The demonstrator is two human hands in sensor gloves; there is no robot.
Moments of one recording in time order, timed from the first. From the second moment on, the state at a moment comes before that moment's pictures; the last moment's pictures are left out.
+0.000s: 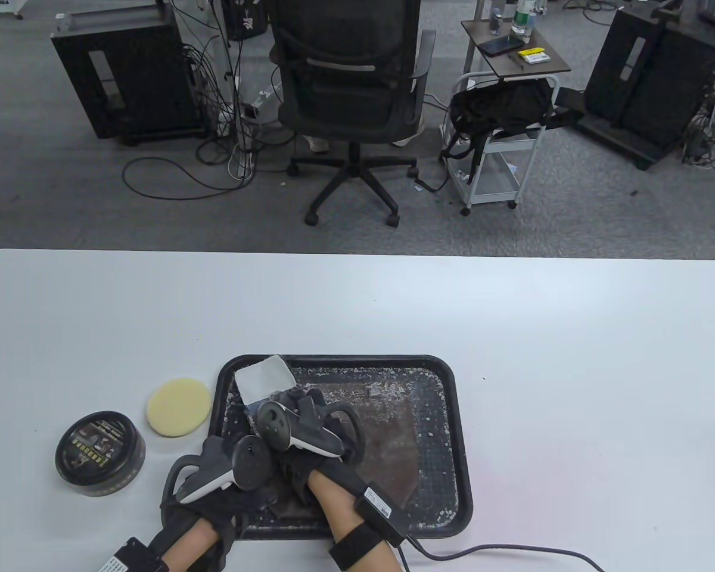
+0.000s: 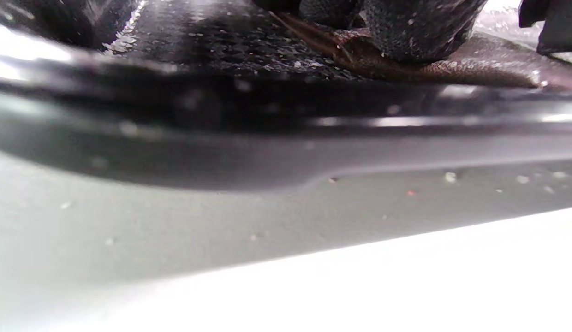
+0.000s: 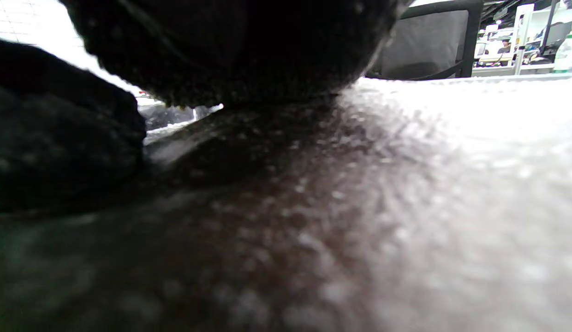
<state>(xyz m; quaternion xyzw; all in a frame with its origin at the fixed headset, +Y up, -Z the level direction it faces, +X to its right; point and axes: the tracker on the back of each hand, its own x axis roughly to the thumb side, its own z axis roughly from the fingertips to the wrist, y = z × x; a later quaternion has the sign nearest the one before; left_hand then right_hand) -0.187 -0.784 -0.304 -0.21 -0.10 0.05 0.97 -0.073 -0.755 -0.371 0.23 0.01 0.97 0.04</state>
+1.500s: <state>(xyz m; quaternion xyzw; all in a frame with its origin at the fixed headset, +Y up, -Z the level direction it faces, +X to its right) -0.193 -0.789 -0.304 -0.23 -0.10 0.08 0.96 0.088 -0.741 -0.393 -0.02 0.06 1.00 0.03</state>
